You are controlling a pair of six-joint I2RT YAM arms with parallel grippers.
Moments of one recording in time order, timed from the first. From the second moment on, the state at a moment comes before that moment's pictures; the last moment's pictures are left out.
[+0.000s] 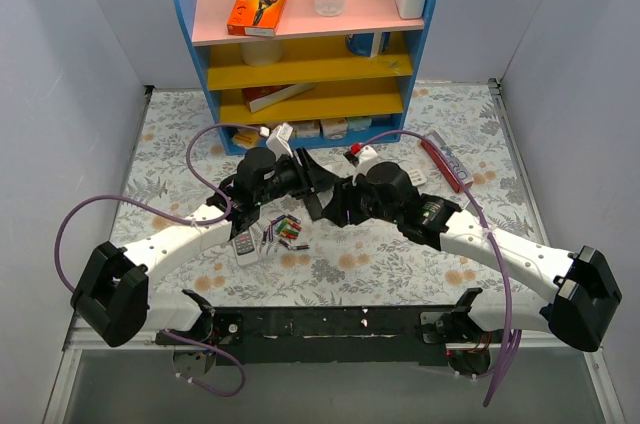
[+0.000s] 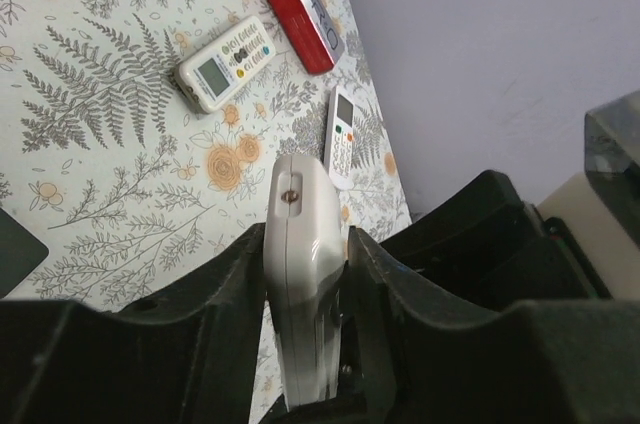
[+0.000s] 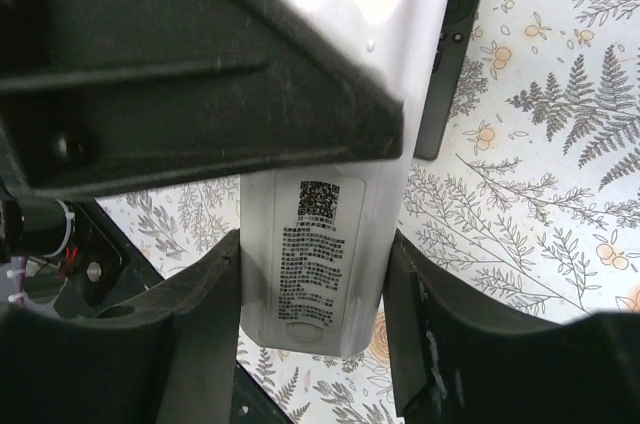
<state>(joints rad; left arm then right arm) -0.66 1.28 0.79 0.23 0.27 -0.91 0.91 1.20 0.86 -0.17 -0.03 0.45</state>
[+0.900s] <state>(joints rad) -0.66 1.27 0.78 0.24 0.20 -0.88 0.93 1.20 0.86 -0.19 -0.05 0.45</state>
